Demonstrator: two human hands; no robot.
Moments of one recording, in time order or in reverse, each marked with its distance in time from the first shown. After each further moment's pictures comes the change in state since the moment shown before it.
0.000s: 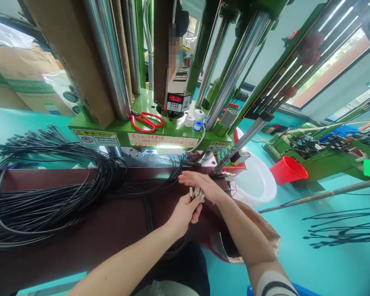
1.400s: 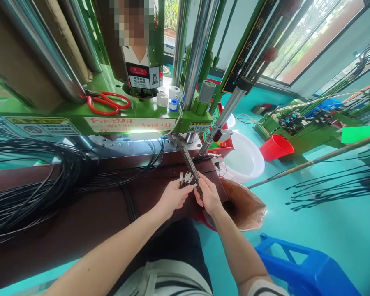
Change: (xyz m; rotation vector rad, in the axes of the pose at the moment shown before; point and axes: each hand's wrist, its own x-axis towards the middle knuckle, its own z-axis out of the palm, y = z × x) left_hand 0.003 -0.009 0.007 0.256 -0.040 -0.096; right_hand -0.091 0.047 0.015 0.262 0.504 0.103
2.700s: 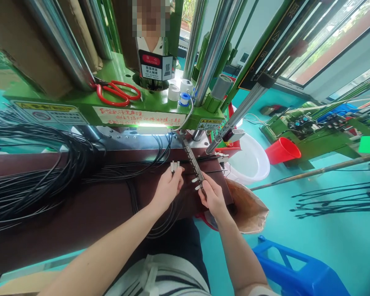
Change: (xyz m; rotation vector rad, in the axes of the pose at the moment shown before) left_hand 0.003 0.005 -0.020 0.094 0.331 0.306; right_hand -0.005 -0.008 0.006 -0.082 0.038 0.018
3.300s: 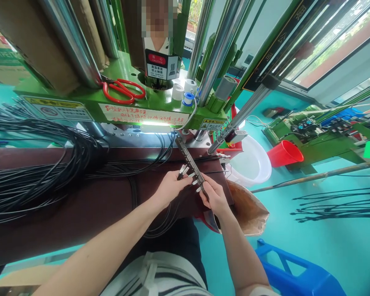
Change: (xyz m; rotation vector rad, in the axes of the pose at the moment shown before) left_hand 0.004 0.006 -0.004 0.044 -0.184 -0.130; right_hand 0.005 0.002 -0.011 -0.022 -0.146 0.037
